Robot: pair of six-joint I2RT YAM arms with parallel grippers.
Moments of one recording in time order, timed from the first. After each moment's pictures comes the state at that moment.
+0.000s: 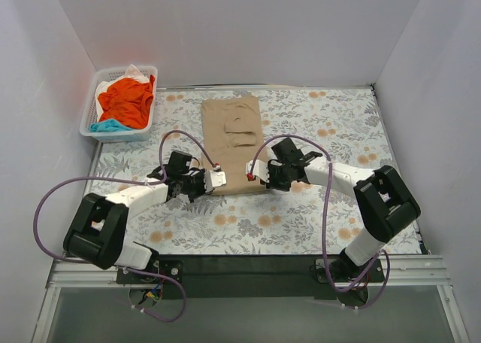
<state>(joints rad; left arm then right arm) -0.40 1.44 0.62 -0.14 0.53 0.88 0.64 1.65 0.94 -0.38 -0.31 -0.89</state>
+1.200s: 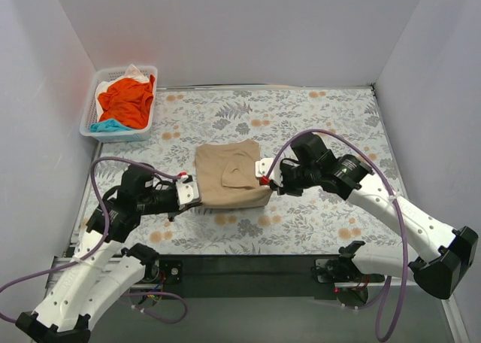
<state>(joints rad) -0.46 0.64 0.80 -0.79 0.68 0.65 0.80 1.12 1.10 -0.82 -0.41 -0.76</state>
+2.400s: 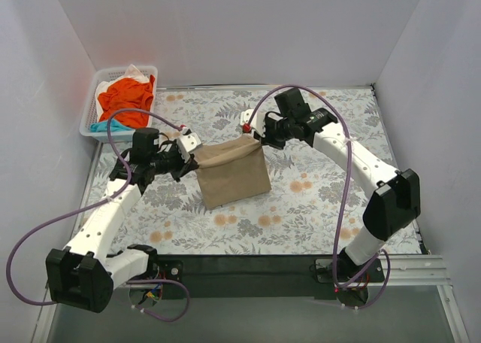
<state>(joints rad) -0.22 1.08 0.88 -0.48 0.64 0.58 0.59 1.62 1.50 -0.73 -0.42 -0.87</state>
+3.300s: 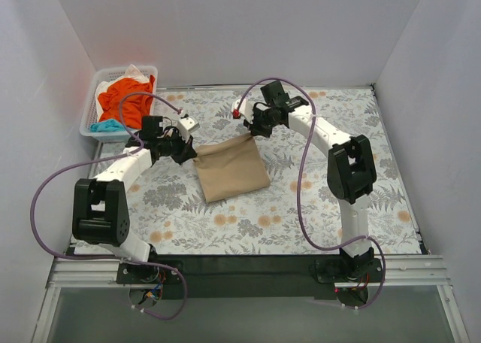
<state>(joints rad) -0.10 1.53 0.98 -0.26 0.67 0.52 0.52 2.06 1.79 -0.66 -0.46 -0.87</state>
